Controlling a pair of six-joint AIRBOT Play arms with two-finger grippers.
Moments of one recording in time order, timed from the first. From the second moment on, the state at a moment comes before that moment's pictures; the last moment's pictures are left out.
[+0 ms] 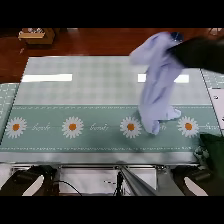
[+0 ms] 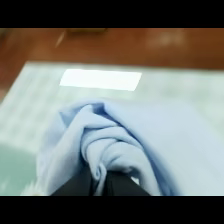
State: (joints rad) left arm -0.17 -0.75 1.73 1.44 -1.45 -1.56; right arm 0.25 -0.91 1.31 -1.07 1.02 1.55
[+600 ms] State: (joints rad) left arm -0.17 -0.75 1.44 1.44 -1.50 -1.56; right arm 0.69 -1.29 1.31 -1.15 0.93 1.51
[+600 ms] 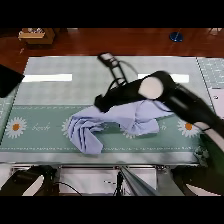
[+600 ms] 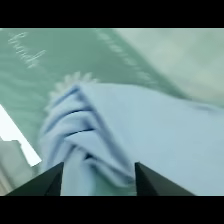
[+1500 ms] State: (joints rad) left arm 0.26 -0.78 0.42 0.95 -1.32 -1.23; right arm -0.34 -1.11 1.31 -1.41 1.18 1.39
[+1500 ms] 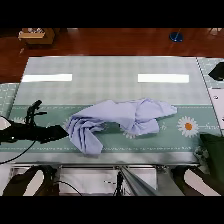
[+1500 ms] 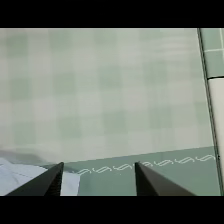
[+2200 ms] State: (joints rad) left arm 0.22 -1.21 0.33 0.61 -1.10 -1.09; right arm -0.37 -1.24 1.31 -1.38 1.23 1.36
